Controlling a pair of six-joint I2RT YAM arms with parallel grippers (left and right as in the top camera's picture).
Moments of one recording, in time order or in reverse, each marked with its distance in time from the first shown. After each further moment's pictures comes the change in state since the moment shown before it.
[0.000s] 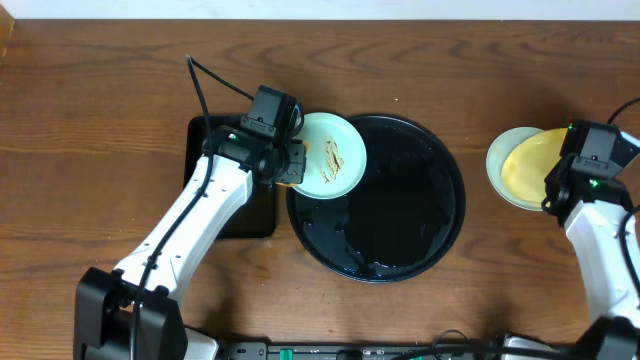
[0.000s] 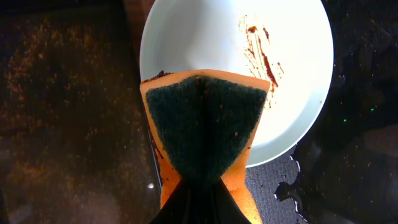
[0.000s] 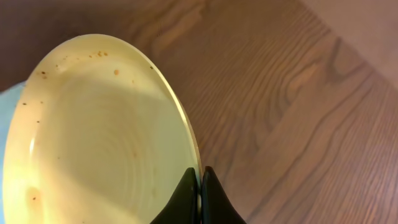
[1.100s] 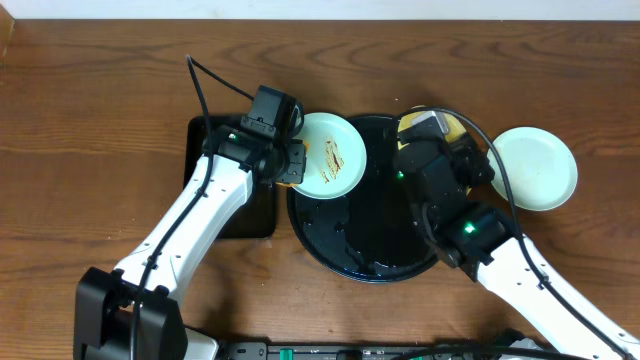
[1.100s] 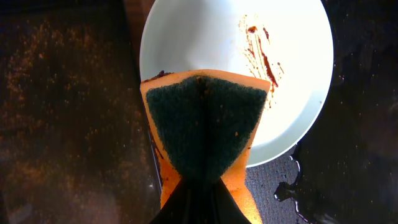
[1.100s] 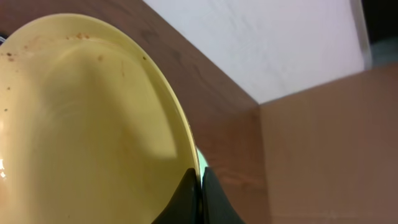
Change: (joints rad) left arm 0.000 0.000 0.000 0.000 0.000 0.000; right arm 0.859 -0.147 0.021 0.076 0.372 -0.640
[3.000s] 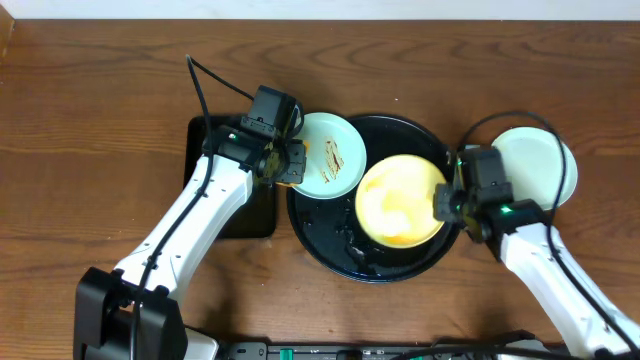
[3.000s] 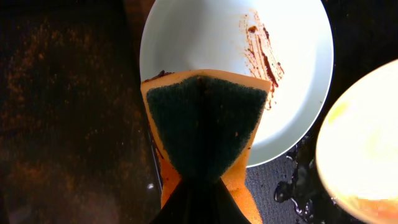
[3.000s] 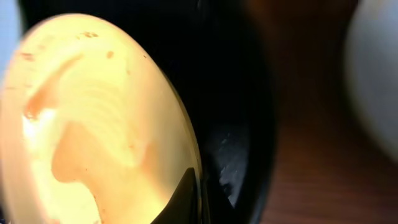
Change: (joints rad) left arm 0.000 0.000 0.000 0.000 0.000 0.000; right arm -0.381 0.039 -0.179 -0.080 -0.885 0.502
